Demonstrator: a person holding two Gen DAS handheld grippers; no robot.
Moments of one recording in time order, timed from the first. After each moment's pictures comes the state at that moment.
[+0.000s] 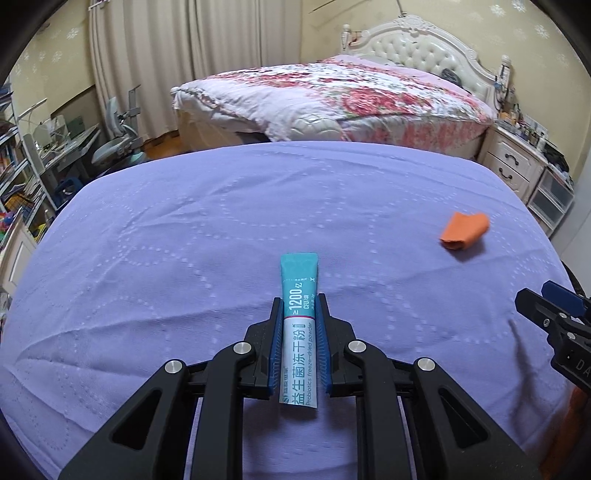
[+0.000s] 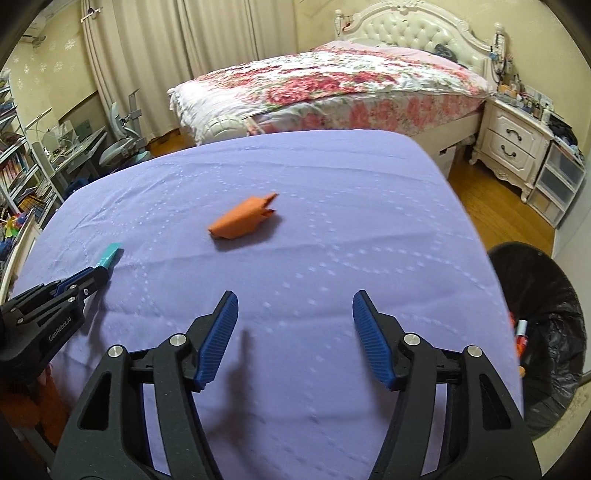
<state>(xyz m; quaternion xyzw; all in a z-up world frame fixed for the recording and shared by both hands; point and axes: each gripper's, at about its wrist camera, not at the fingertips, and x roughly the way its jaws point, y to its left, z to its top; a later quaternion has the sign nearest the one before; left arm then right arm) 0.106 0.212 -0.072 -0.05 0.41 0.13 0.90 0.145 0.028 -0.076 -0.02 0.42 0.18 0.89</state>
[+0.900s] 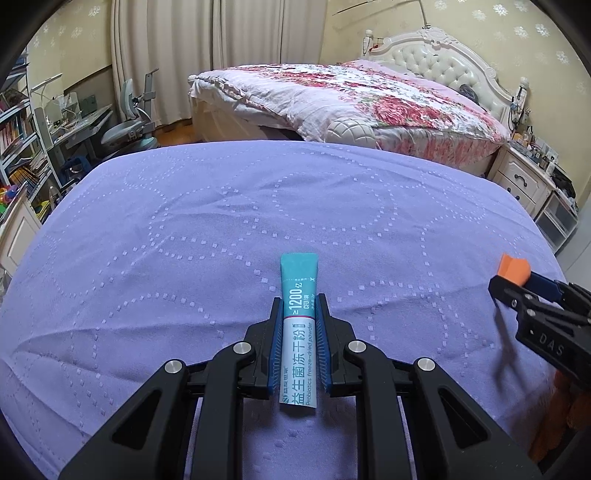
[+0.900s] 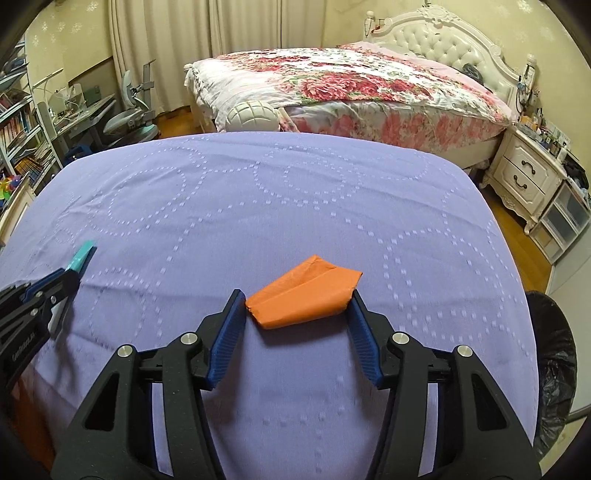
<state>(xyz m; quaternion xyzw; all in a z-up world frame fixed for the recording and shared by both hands) 0.096 0.253 -0.072 -0.08 0.41 0.13 0.90 0.162 0.085 -0.081 -0.09 0.42 0.19 0.88</state>
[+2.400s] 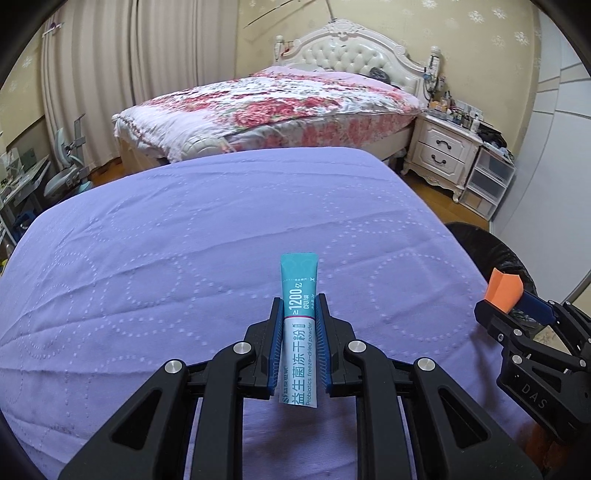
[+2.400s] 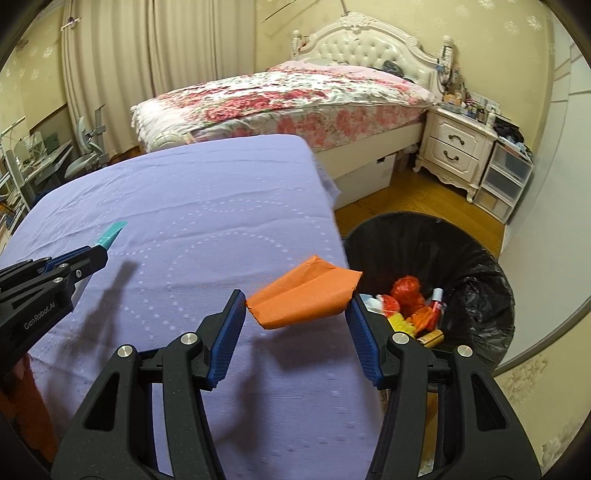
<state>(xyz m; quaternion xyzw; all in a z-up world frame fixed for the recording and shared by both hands) 0.084 0.072 -0.055 -0.02 0.39 0.00 0.92 0.074 -0.094 -0.068 -0.03 0.38 0.09 0.92</state>
